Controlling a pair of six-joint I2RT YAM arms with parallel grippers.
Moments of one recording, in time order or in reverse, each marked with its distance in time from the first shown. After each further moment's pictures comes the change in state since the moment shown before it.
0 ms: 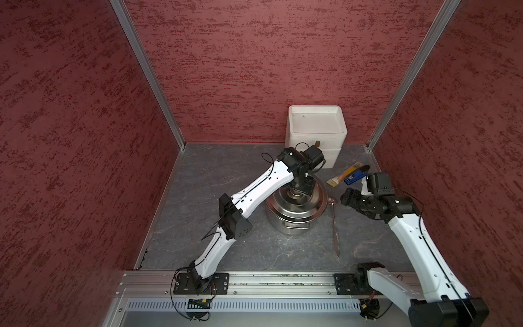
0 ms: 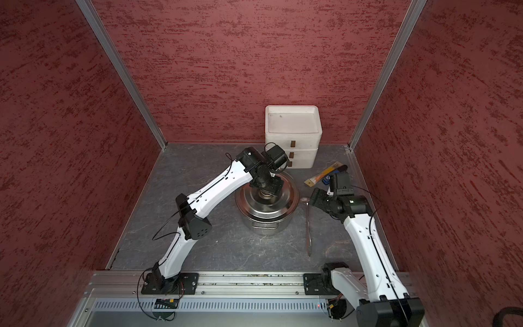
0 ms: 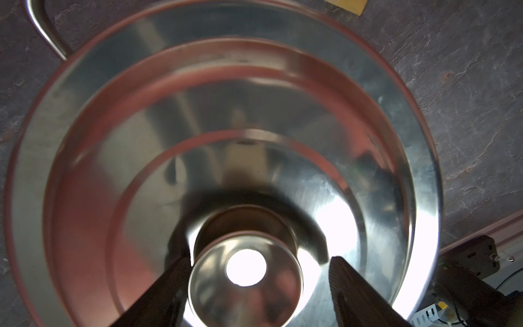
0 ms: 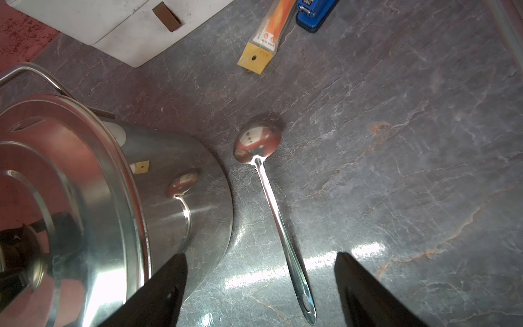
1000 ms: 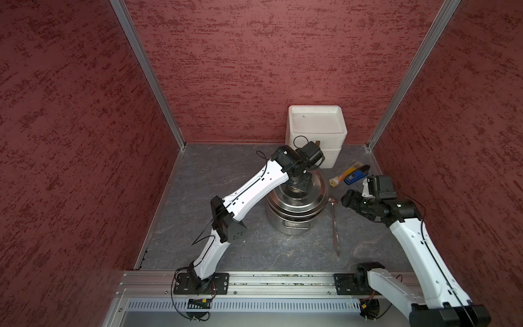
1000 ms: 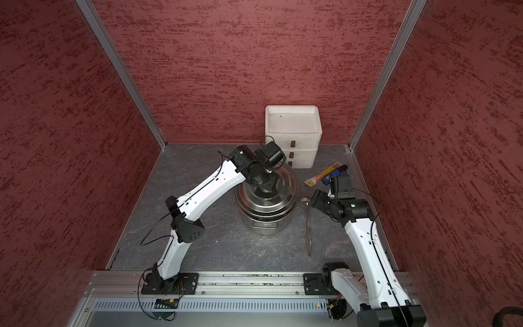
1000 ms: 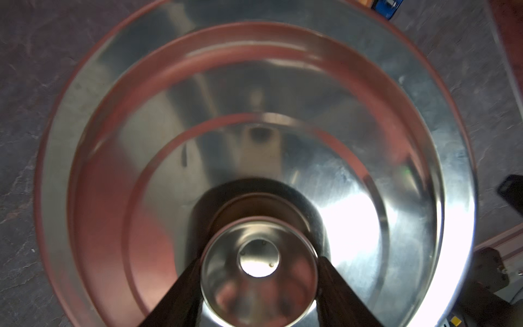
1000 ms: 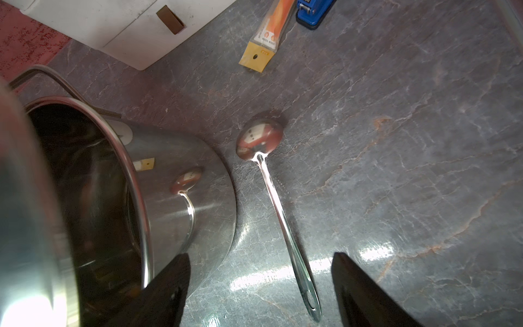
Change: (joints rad) left arm 0.003 -0.137 -0.036 0.051 -0.100 0.008; right arm 0.000 -0.041 -0.023 0.003 -0.010 0.026
